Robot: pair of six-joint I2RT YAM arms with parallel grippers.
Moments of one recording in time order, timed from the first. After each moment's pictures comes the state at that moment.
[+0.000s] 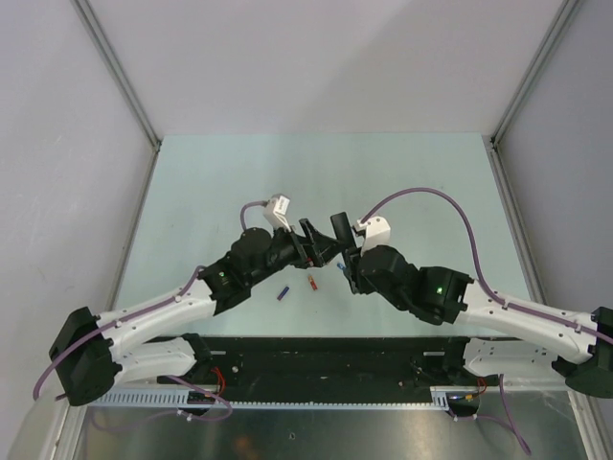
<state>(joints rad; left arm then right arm) -0.89 1.07 0.67 0.24 -0.01 -0.85 1.16 1.03 0.94 -0.57 0.53 0.52</state>
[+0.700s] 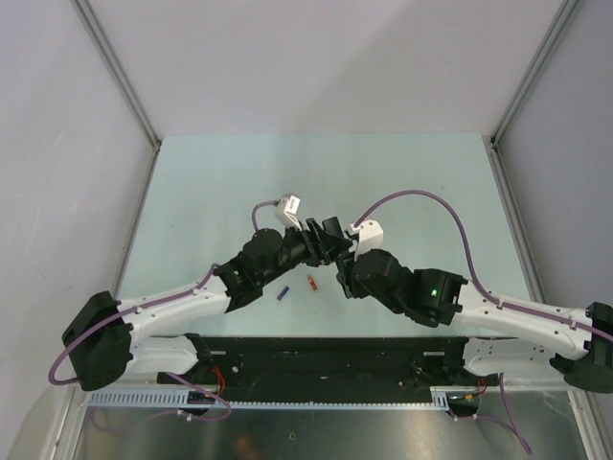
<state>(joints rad) -0.92 1.20 0.67 0.41 -0.02 -0.86 1.20 1.05 0.94 -0.54 0.51 0.54</state>
